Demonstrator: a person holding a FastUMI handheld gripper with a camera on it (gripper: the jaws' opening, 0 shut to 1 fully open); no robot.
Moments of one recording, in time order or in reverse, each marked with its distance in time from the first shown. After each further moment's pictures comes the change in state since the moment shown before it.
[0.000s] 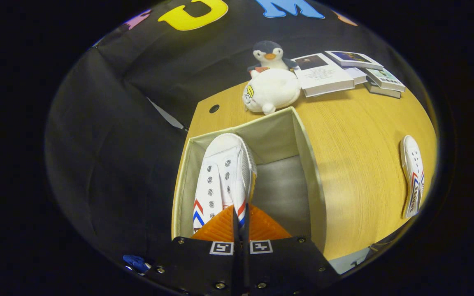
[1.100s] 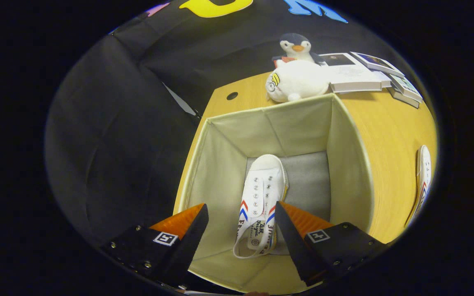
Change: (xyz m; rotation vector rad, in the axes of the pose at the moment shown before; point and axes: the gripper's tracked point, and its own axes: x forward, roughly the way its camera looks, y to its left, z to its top) arm 0.007 0.029 -0.007 -0.130 0.012 0.097
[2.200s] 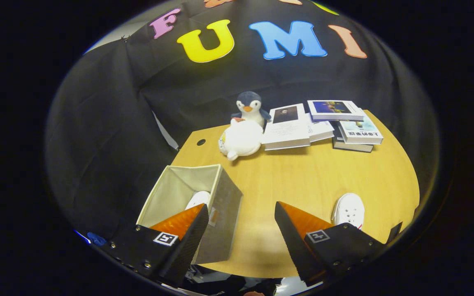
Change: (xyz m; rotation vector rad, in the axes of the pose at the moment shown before) arm -0.153 -0.163 0.059 -0.096 -0.266 -0.156
